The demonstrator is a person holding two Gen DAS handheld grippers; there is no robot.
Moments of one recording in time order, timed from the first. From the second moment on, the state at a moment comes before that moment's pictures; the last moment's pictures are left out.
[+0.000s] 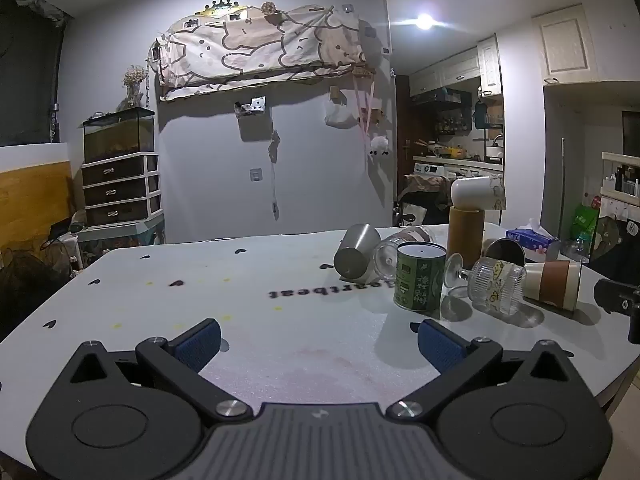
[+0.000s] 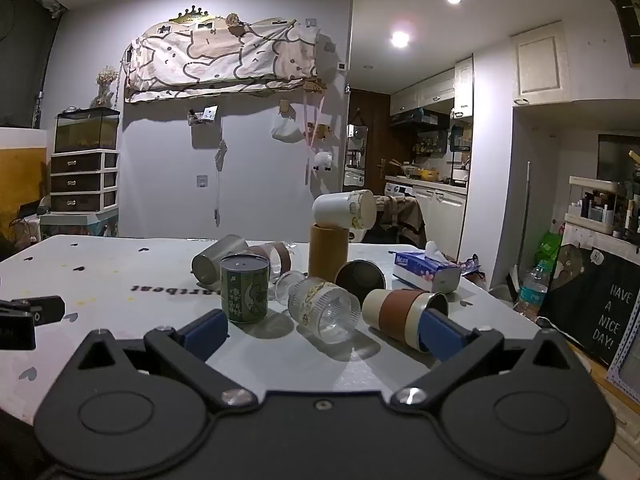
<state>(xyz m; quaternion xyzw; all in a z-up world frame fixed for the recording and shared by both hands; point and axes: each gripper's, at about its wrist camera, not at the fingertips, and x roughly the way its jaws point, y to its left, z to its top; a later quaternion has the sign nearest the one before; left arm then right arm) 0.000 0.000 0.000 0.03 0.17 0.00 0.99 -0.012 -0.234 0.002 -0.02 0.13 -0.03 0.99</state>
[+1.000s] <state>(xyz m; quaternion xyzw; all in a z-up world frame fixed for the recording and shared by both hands) 0.000 0.000 0.000 0.03 0.17 -0.01 0.99 -0.012 -0.232 0.000 -0.02 0.12 -0.04 0.99</state>
